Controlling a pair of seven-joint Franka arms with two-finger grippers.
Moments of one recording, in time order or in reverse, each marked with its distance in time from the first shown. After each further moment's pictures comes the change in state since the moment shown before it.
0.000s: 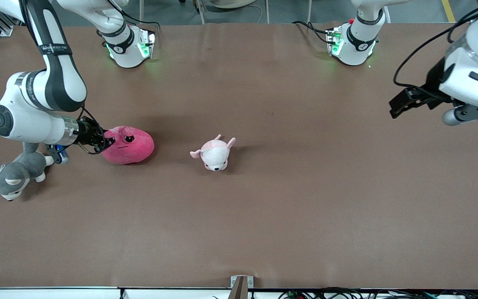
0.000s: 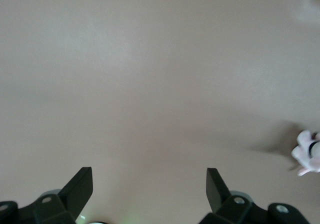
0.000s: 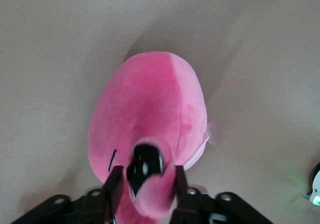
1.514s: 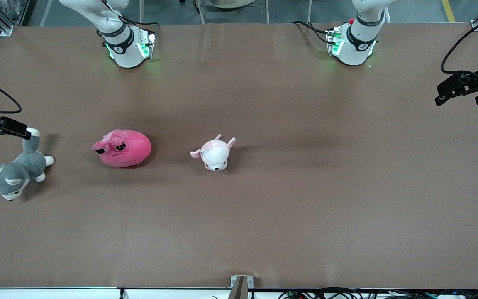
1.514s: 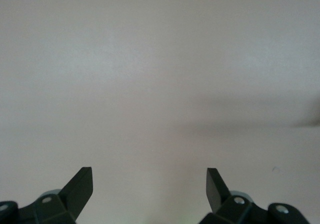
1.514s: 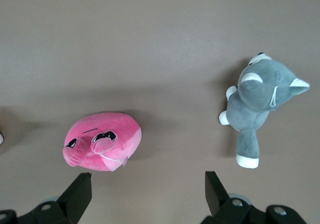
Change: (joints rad) left arm 0.206 -0.157 -0.003 -0.194 -0.055 0.078 0.361; right arm -0.137 -0.016 0.001 0.574 -0.244 -0.355 -0.964
